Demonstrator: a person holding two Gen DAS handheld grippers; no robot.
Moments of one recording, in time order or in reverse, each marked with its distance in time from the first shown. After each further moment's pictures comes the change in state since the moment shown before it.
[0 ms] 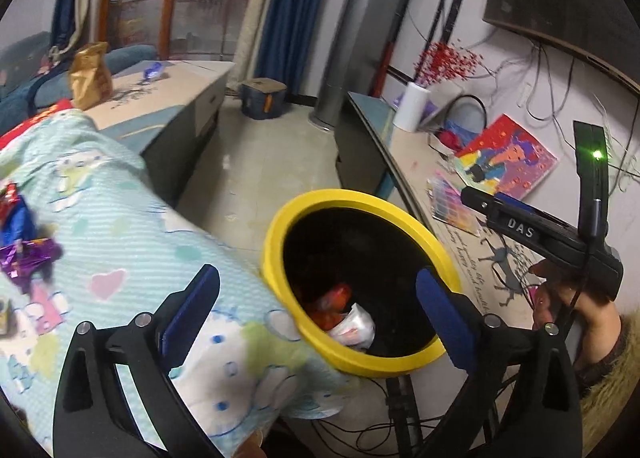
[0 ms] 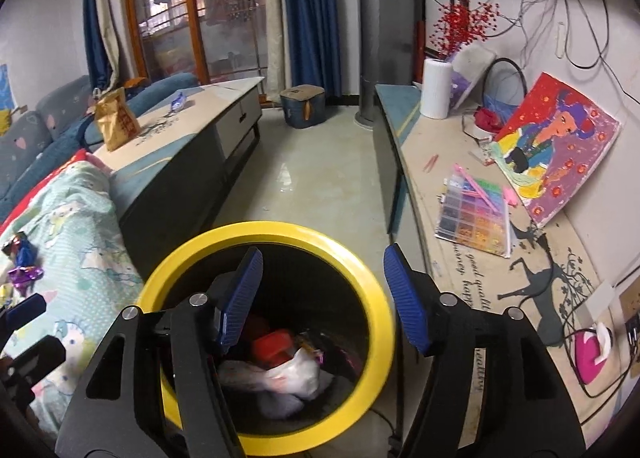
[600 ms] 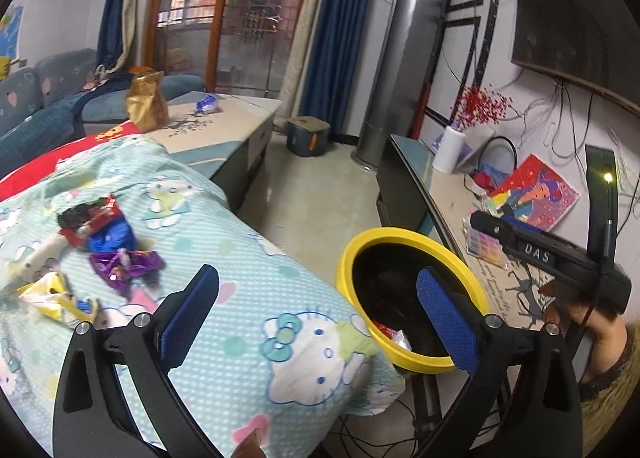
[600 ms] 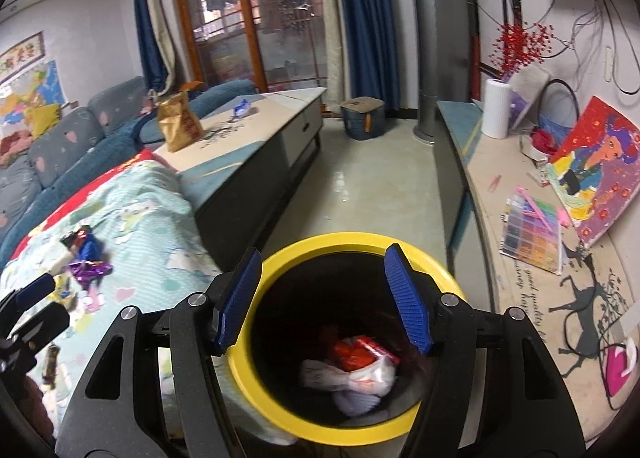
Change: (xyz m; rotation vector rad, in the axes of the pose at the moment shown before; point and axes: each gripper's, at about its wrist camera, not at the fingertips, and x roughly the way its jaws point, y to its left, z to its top) left arm -0.083 0.044 -0.002 -0.048 -0.147 0.129; right arm -0.034 0.060 0.005 -0.053 -0.035 0.202
